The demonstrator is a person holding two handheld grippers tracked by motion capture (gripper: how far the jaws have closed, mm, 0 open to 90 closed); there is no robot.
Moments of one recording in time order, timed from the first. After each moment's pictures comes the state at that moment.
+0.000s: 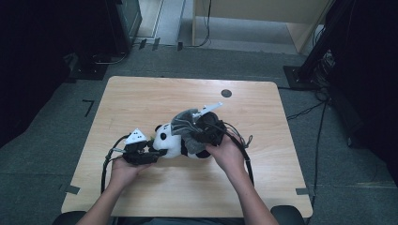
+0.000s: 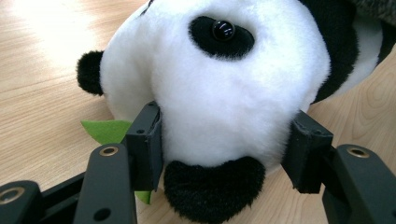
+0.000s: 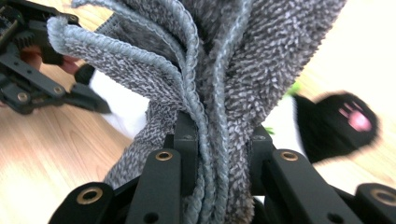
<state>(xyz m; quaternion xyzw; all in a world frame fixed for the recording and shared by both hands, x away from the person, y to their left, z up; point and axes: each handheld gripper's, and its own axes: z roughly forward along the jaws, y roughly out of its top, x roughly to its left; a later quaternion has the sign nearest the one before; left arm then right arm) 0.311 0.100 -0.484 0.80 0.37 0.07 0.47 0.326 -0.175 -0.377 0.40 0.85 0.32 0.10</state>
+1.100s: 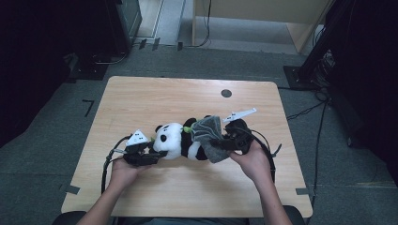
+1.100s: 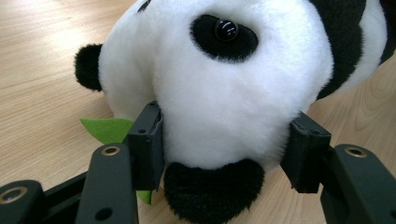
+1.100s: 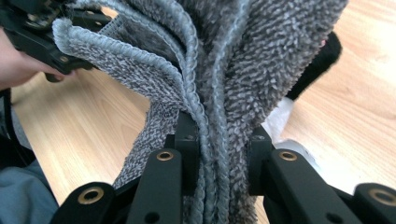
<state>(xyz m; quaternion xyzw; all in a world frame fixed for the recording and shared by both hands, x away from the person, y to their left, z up) 0.309 0.098 -0.485 0.81 0.36 0.08 0.46 0.303 -0.245 -0.379 0.42 0.83 0.36 0.04</state>
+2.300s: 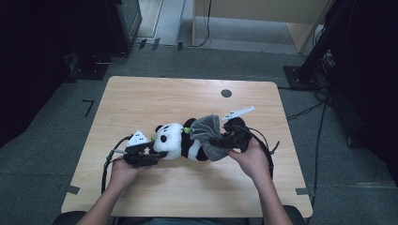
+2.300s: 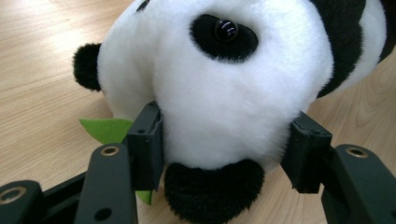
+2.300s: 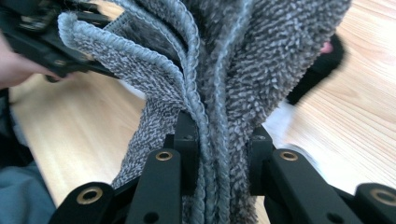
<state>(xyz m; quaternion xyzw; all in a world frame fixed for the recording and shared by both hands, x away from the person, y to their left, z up) 0.308 0.098 -0.485 0.81 0.36 0.08 0.46 0.311 -0.244 -0.382 0.42 0.83 0.36 0.03</state>
